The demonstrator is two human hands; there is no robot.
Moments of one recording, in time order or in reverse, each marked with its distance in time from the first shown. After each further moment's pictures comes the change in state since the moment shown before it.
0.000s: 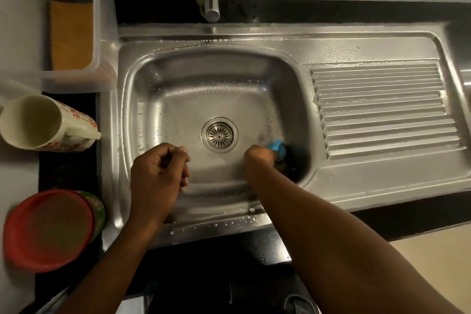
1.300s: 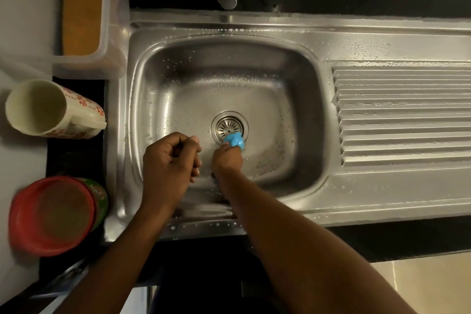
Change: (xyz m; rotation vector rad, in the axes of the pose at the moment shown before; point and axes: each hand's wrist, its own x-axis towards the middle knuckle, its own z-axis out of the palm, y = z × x) left_hand 0.005 0.006 0.016 0.011 0.038 -0.027; right_hand -0.017 -0.063 0.056 0.010 0.105 -0.319
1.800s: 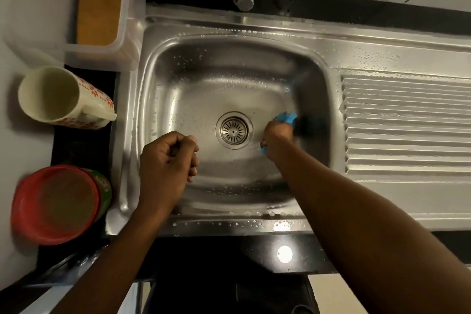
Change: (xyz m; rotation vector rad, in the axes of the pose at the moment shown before) left_hand -0.002 -0.007 -0.013 -0.064 0.048 -0.025; right_hand 0.049 0.075 -0.078 0.067 0.189 0.204
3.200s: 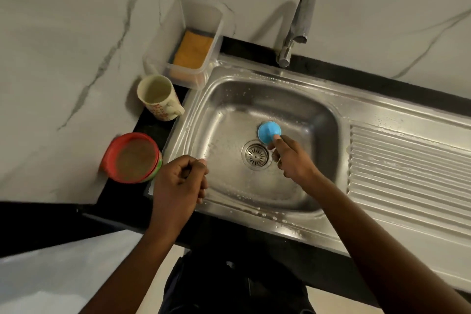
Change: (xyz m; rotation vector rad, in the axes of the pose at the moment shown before) left_hand -0.113 0.026 -0.034 -0.124 0.212 0.061; right_hand -0.099 0.019 -0.070 0.586 -0.204 -0.584
